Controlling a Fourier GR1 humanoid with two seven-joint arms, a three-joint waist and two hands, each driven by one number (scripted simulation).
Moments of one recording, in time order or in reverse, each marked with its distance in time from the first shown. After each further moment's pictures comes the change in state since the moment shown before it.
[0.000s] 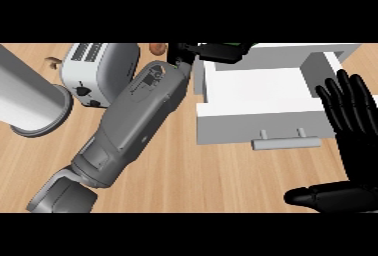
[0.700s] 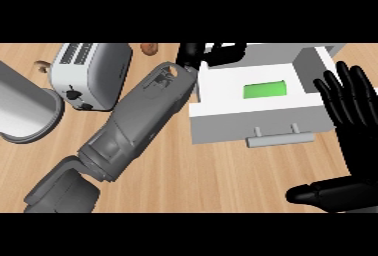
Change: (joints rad) left arm -0.095 0.000 -0.216 0.214 0.124 0.030 -0.031; right arm -0.053 -0.017 -0.005 0.005 -0.034 0.015 0.027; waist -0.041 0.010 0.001
